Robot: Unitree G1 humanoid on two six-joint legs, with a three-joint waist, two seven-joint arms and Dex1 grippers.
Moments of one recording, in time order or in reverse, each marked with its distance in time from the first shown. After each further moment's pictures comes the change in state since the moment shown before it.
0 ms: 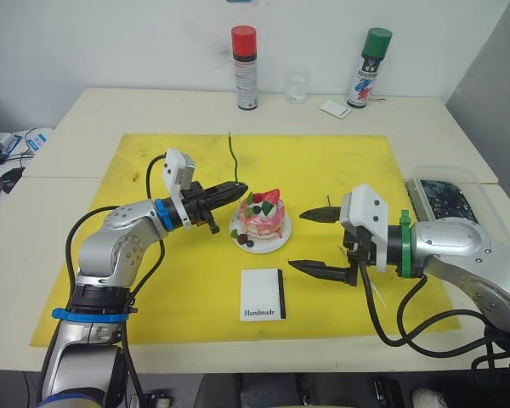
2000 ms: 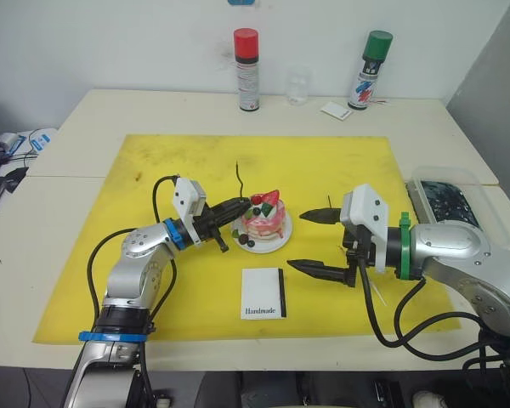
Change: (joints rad) left arm 0.120 -0.132 -0.029 0.099 0.201 -0.380 -0.031; right arm 0.024 0.056 -0.043 -0.021 -0.018 0.053 -0.003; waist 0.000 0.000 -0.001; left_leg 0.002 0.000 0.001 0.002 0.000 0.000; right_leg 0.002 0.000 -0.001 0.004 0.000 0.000
